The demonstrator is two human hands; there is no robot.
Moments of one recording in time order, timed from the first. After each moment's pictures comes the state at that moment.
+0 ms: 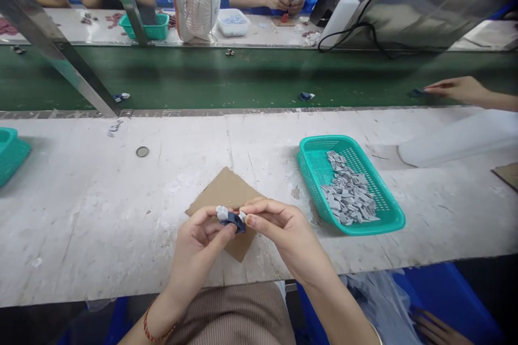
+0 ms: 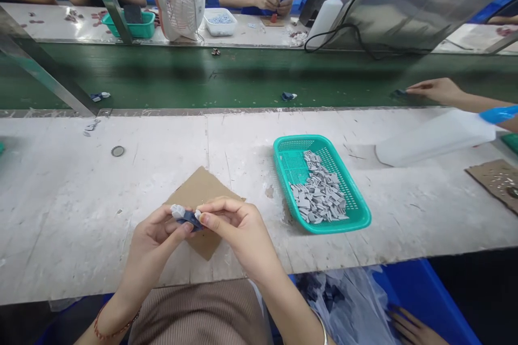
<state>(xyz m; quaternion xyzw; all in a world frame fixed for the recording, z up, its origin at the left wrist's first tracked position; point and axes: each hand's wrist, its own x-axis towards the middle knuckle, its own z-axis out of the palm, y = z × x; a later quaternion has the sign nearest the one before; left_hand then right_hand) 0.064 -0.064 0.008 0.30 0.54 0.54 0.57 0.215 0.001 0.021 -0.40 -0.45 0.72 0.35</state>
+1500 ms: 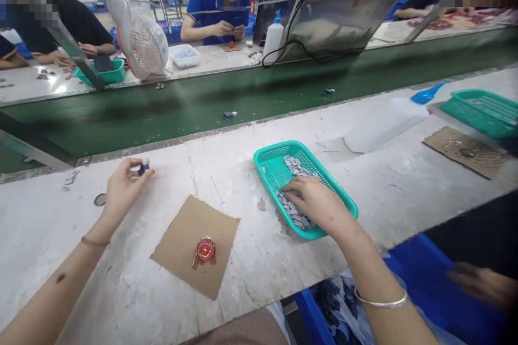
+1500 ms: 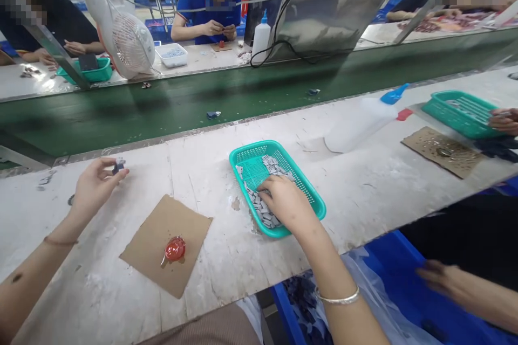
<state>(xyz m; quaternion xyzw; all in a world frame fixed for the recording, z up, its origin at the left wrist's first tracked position) -0.045 0.098 -0.017 0.55 0.72 0.39 0.20 0.374 0.090 -0.003 -0.57 -0.81 0.10 0.09</state>
